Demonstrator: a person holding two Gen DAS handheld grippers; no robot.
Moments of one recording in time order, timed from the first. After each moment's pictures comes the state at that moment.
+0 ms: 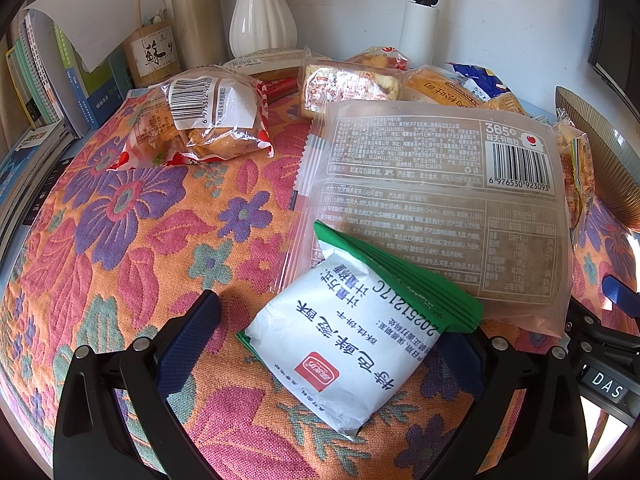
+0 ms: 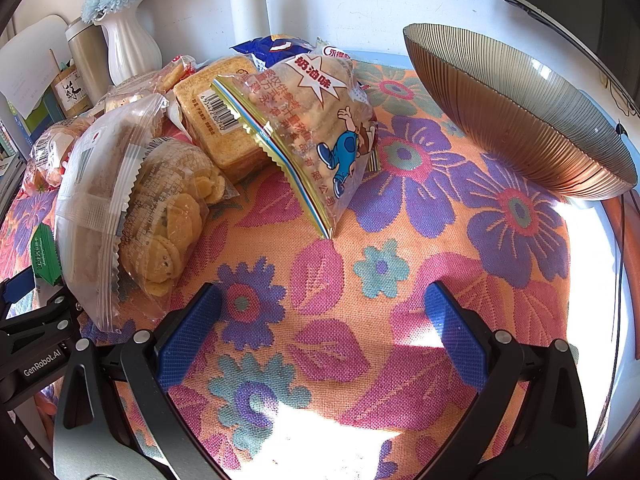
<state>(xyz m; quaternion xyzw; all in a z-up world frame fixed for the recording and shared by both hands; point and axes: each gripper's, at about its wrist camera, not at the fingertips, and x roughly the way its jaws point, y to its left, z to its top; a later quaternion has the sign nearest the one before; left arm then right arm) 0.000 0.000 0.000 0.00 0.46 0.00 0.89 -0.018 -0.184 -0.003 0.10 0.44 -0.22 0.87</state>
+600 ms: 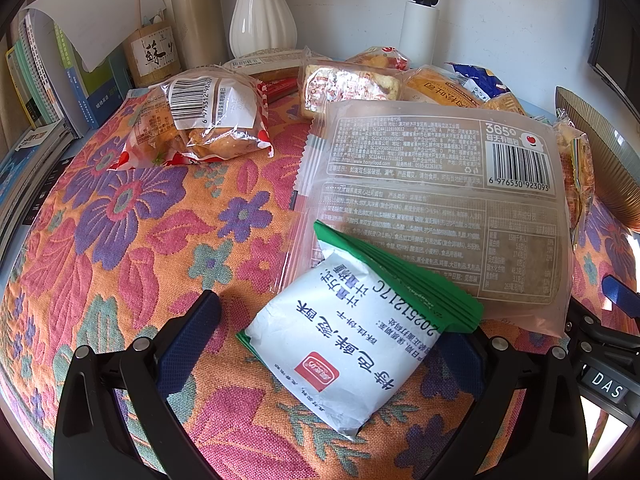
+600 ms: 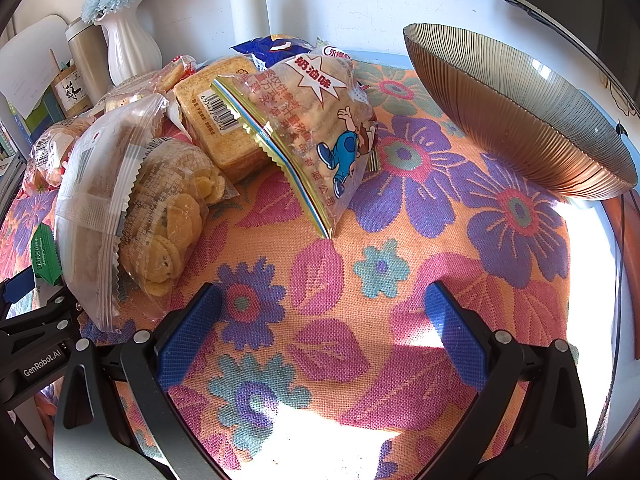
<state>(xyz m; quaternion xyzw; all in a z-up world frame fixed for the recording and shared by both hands) 0.000 0.000 0.000 0.00 0.46 0.00 0.89 -0.018 -0.184 -0.003 0.10 0.44 -0.22 0.87</state>
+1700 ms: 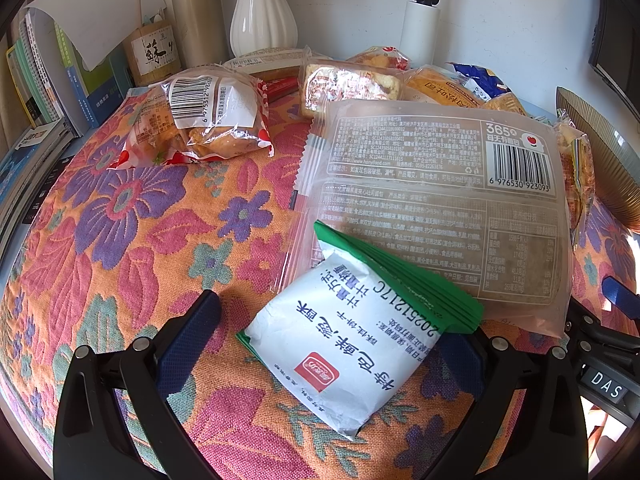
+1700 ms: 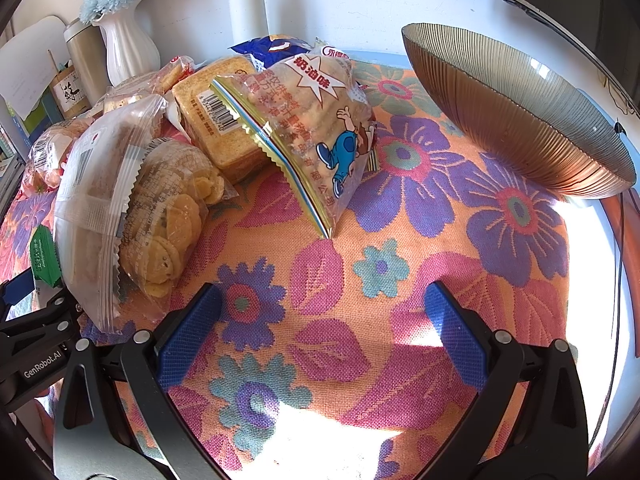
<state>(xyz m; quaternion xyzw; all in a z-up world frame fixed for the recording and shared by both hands) -0.001 0.001 0.000 0.00 0.46 0.00 0.89 -0.017 -0.184 -0.004 0.10 0.44 -0.23 0.87</state>
